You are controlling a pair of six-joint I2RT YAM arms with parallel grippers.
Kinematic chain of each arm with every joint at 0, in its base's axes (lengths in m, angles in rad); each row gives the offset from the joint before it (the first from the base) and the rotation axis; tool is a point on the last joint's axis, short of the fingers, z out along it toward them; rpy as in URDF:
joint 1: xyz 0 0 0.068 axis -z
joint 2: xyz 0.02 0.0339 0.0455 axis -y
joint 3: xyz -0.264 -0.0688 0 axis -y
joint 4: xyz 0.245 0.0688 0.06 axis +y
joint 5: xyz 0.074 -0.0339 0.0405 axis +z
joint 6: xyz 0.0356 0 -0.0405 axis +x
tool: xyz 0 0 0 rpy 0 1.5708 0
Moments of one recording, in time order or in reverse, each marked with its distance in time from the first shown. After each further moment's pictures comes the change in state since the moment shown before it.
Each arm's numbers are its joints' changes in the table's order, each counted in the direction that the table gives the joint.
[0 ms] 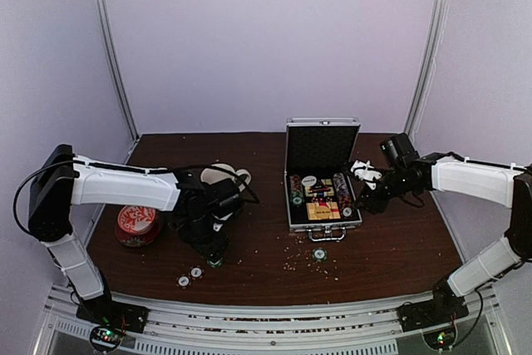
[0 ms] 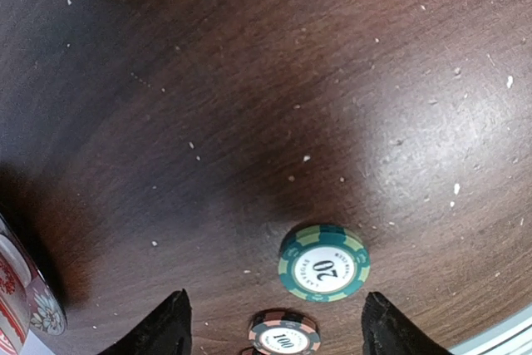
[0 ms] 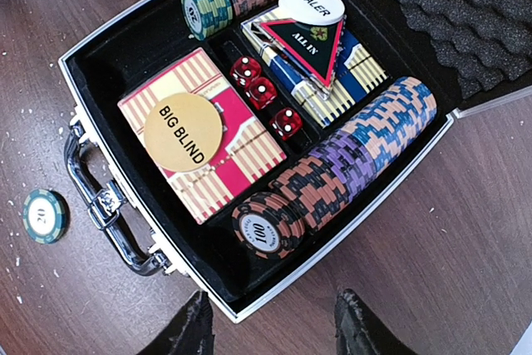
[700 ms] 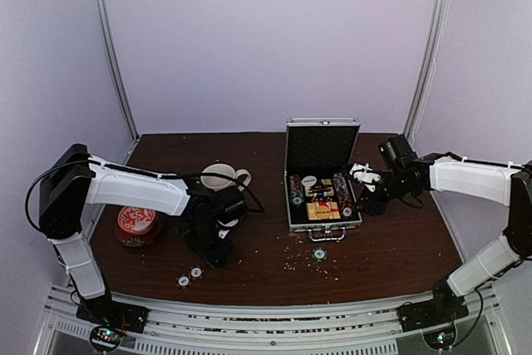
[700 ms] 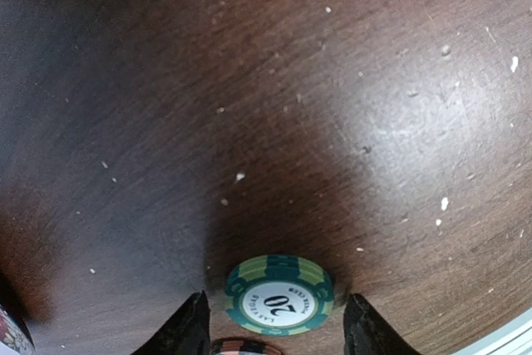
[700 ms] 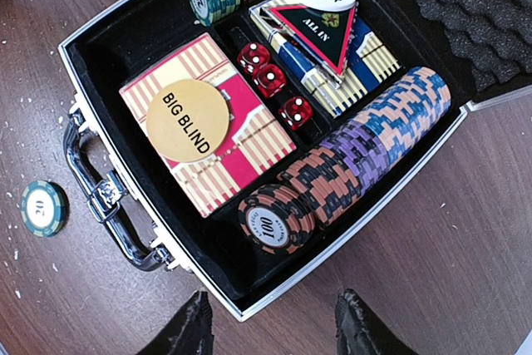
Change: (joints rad) left arm -0.003 -0.070 -0.013 -0.061 -0.091 0.014; right arm -0.003 -0.017 0.000 0.014 0.000 -0.008
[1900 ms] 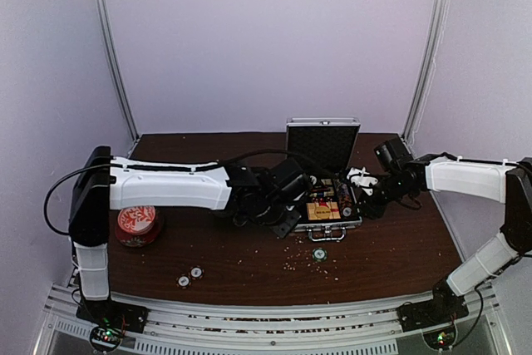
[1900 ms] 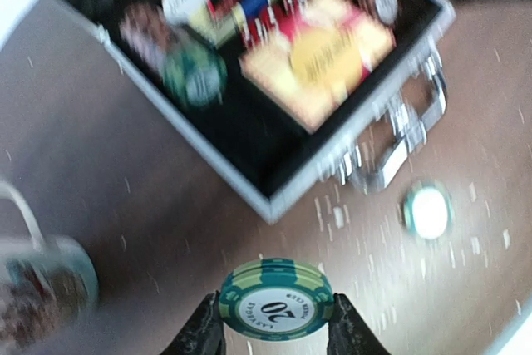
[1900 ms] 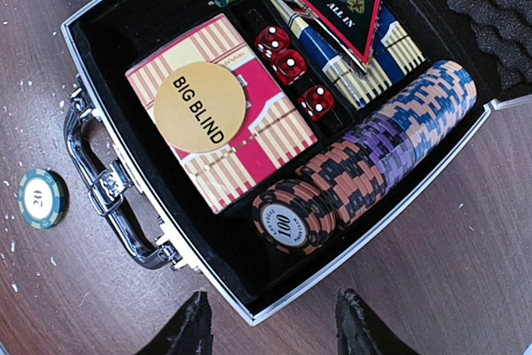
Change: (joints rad) left arm 0.190 -0.184 0.478 -0.179 0.217 0.132; right arm -0.014 -0.032 0.002 0.011 -0.002 -0.017
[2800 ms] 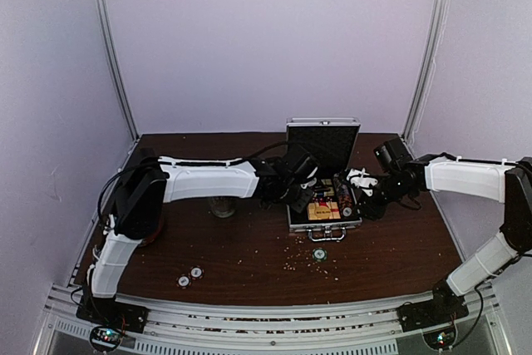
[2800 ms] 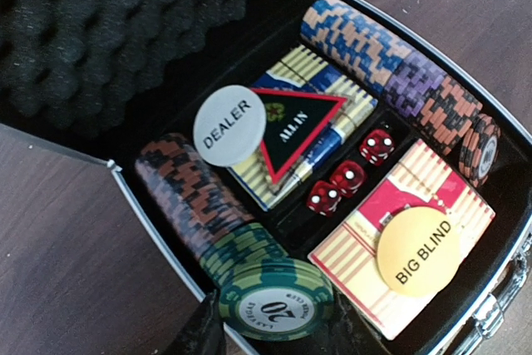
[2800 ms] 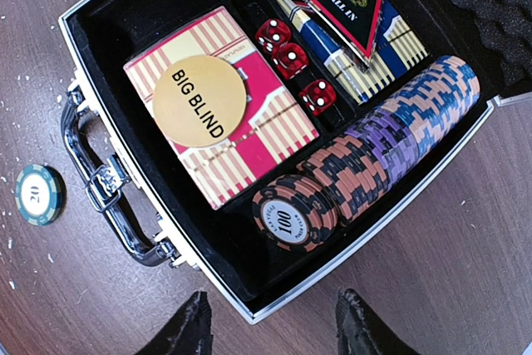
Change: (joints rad) left arm -0.127 -0.315 0.283 -0.240 0.040 0.131; right arm -0.002 -0.006 0.000 0.006 -0.008 -0.005
